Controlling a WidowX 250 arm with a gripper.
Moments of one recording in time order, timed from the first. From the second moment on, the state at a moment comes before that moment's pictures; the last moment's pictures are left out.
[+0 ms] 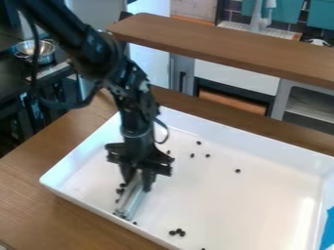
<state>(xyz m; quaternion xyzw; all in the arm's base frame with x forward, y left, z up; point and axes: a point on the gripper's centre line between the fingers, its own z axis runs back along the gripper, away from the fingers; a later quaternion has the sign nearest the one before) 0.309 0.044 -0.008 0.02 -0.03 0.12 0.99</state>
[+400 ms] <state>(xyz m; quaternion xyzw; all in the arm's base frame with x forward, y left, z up) 0.289 0.078 0.003 0.01 -0.02 0.13 0.99</state>
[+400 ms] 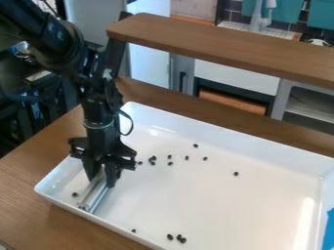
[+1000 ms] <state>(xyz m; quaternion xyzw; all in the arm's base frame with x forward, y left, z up) 0.313 -0.037 0.048 -0.04 -0.10 0.19 0.98</state>
